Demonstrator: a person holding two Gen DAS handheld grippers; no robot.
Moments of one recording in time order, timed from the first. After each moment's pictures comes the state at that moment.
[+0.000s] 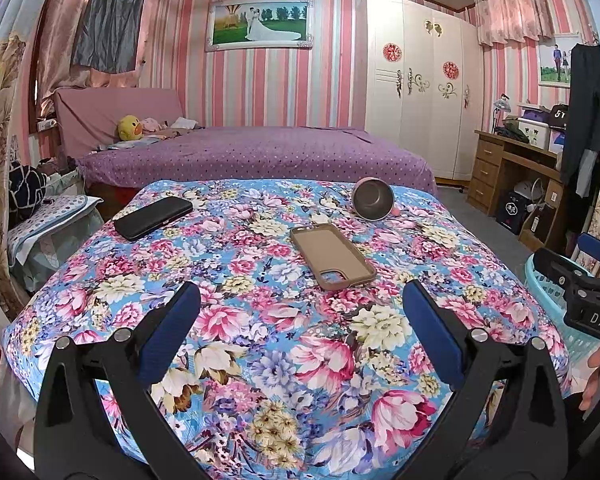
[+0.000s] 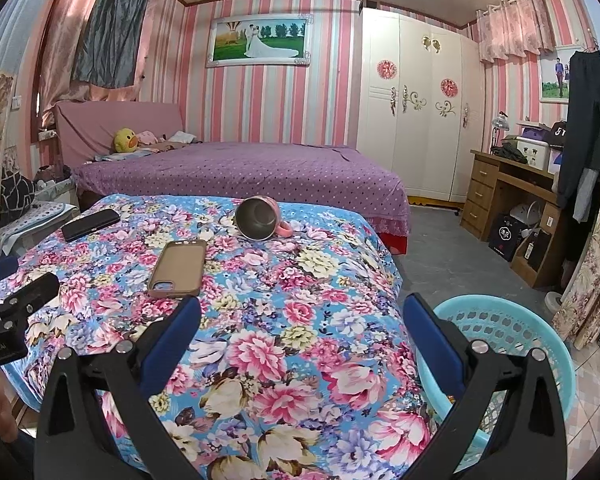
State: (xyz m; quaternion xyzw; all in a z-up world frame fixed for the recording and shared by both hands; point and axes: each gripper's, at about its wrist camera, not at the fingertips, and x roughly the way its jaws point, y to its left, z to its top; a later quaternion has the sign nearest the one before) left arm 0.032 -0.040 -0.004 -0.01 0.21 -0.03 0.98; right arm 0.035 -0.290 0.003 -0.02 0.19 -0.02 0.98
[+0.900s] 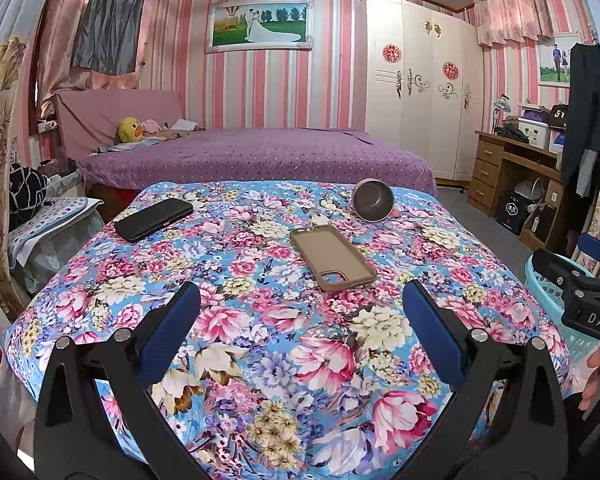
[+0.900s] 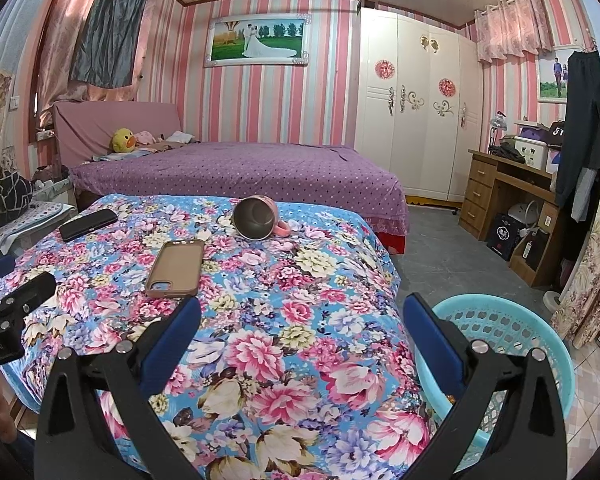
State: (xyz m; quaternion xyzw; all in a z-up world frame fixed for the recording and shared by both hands) left arm 0.032 -0.042 -0.001 -0.01 0.20 -0.02 0.98; right arm 0.037 -0.289 0.001 -0.02 0.19 -0.02 0.98
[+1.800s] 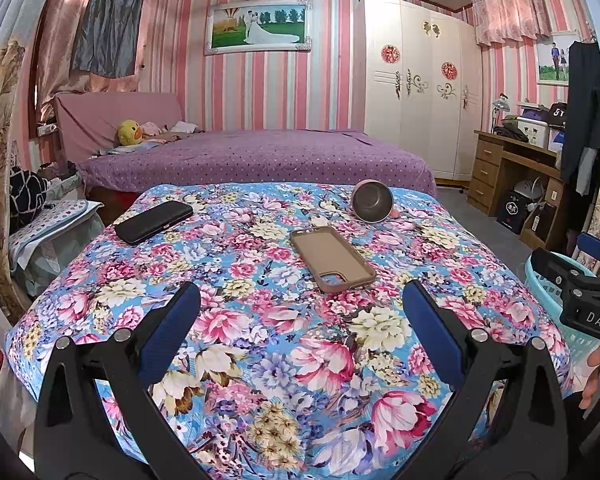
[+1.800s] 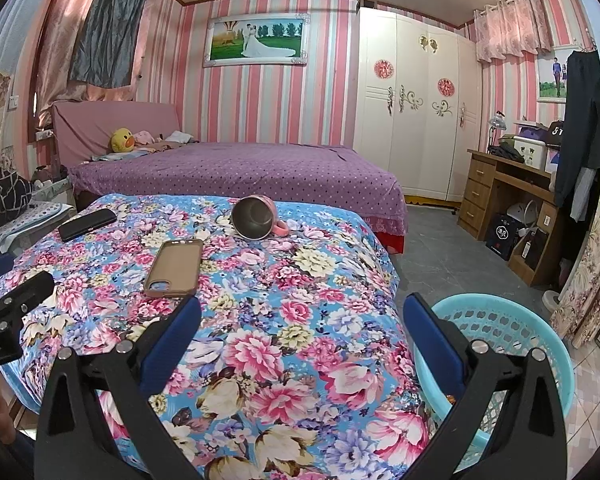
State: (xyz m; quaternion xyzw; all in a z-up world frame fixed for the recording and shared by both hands) left arm 0.033 -0.044 -0.002 -0.01 0.20 -0.03 0.98; right arm 0.036 -0.286 0.000 -0.02 0.19 -0.03 0.98
